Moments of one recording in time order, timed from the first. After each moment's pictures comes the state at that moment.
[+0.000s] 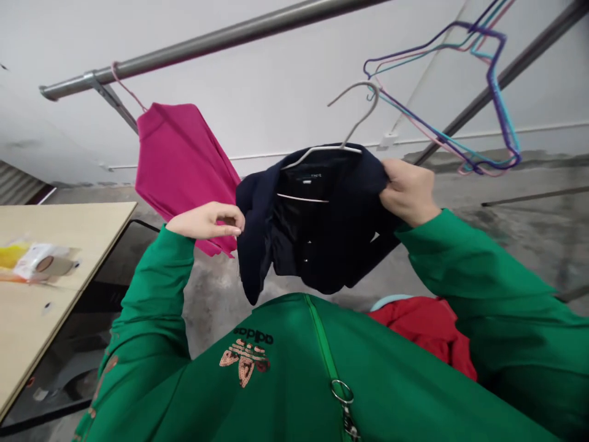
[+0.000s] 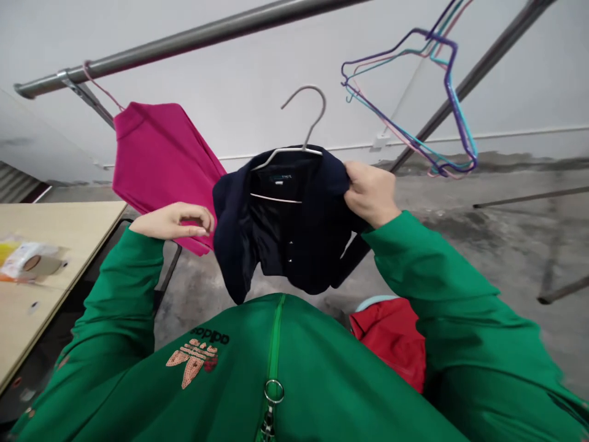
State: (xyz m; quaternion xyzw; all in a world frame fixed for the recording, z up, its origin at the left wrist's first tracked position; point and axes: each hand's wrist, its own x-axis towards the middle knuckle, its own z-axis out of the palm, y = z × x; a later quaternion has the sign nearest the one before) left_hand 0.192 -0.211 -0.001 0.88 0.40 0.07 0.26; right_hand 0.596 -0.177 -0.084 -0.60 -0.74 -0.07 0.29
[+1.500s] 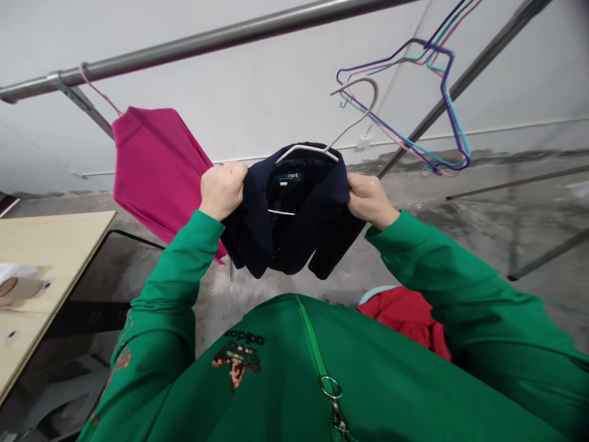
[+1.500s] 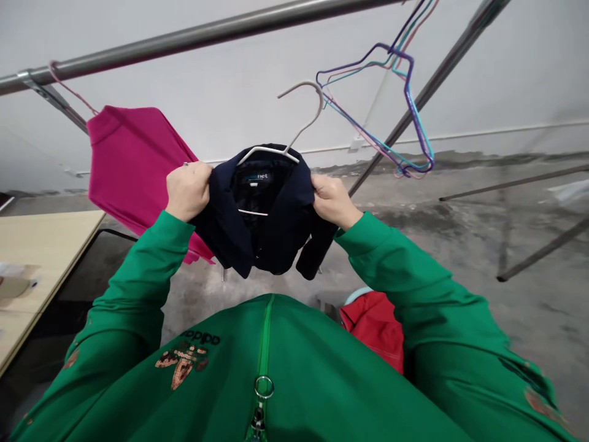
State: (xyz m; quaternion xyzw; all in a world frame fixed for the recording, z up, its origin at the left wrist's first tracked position) left_hand 0.253 -0.153 -0.029 0.82 0.48 0.20 -0.22; right_hand 0.569 -0.179 -0.090 -0.46 -0.78 0.09 0.42
